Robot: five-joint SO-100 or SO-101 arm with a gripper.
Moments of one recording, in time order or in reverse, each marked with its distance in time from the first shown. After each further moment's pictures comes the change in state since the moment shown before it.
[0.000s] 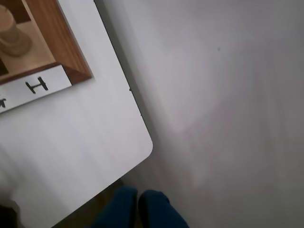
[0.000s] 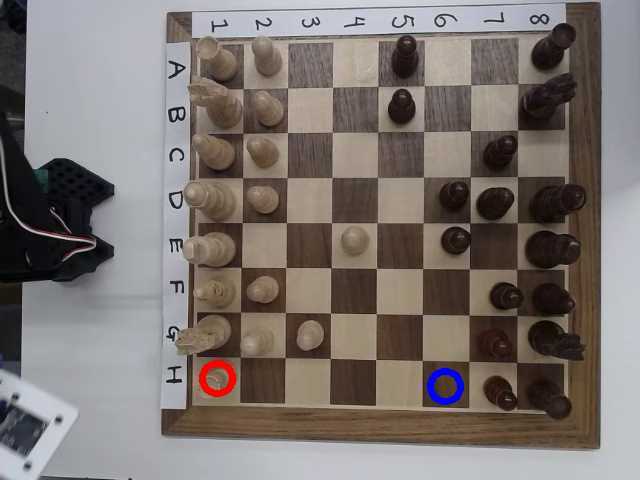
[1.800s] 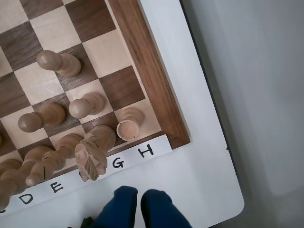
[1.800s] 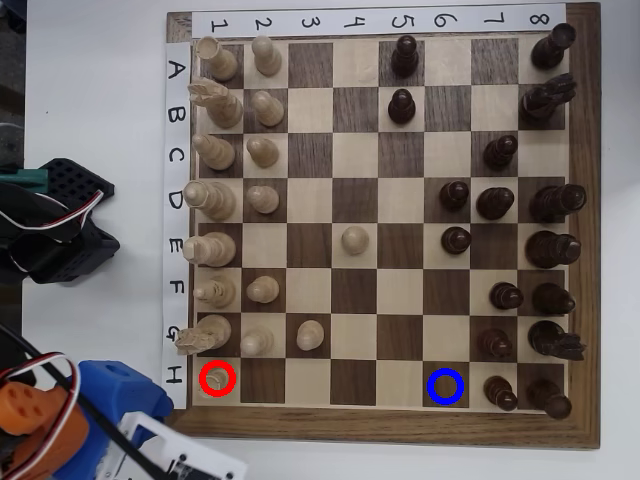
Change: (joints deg) arm -34.2 -34.8 -24.2 9.1 33.2
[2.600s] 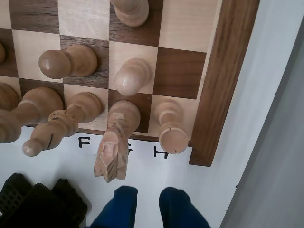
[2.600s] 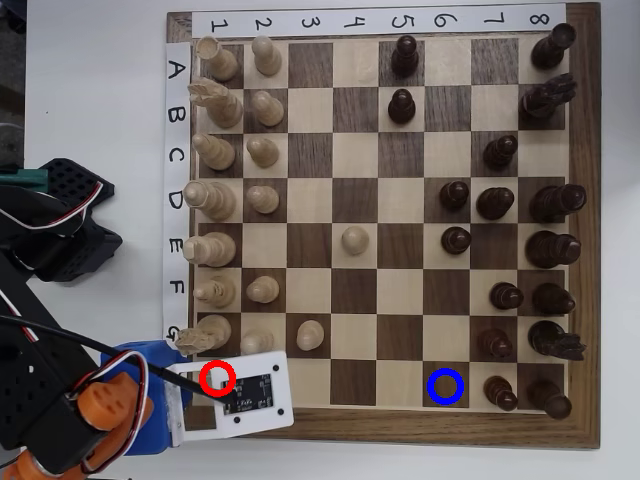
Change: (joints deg) arm -5.4 -6.9 5.3 -0.1 -21.6
